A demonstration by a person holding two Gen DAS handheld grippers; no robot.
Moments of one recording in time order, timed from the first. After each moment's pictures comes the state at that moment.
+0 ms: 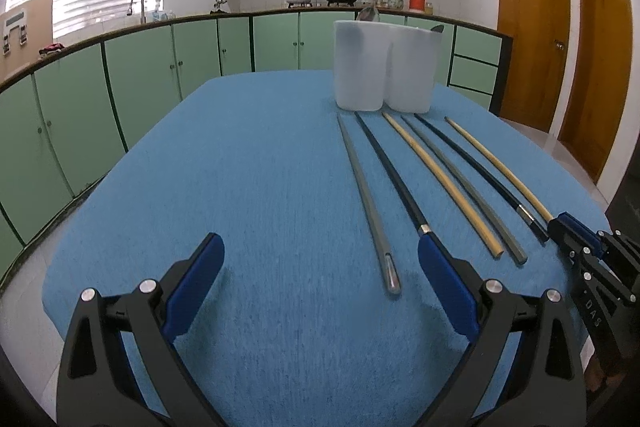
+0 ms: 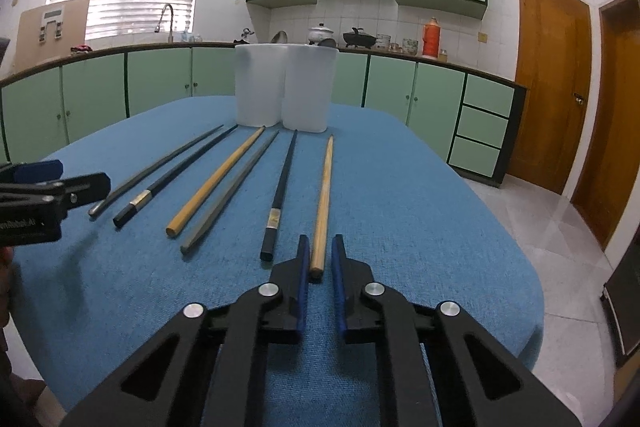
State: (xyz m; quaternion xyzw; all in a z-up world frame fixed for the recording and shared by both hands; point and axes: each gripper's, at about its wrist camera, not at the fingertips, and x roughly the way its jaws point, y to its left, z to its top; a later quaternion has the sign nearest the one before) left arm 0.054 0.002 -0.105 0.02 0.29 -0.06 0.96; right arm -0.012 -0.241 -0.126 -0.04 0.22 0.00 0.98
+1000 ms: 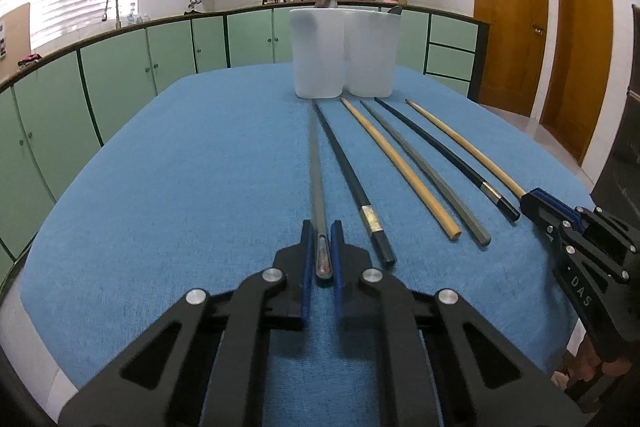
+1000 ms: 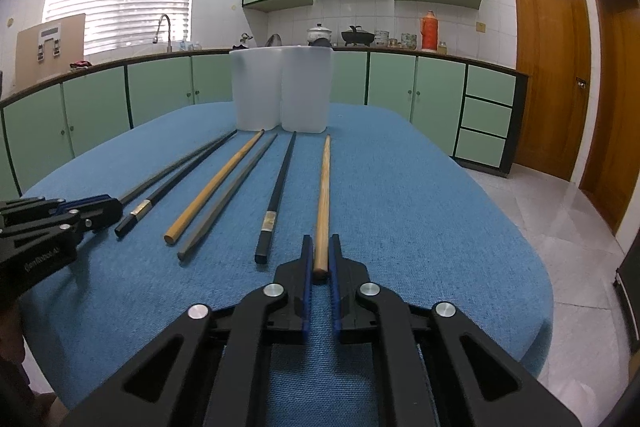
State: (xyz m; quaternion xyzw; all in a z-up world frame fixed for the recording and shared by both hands) left arm 0.044 -0.028 -0.113 0.03 0.29 -0.10 0.95; right arm -0.011 -0.249 -0.129 -0.01 0.22 0.01 0.98
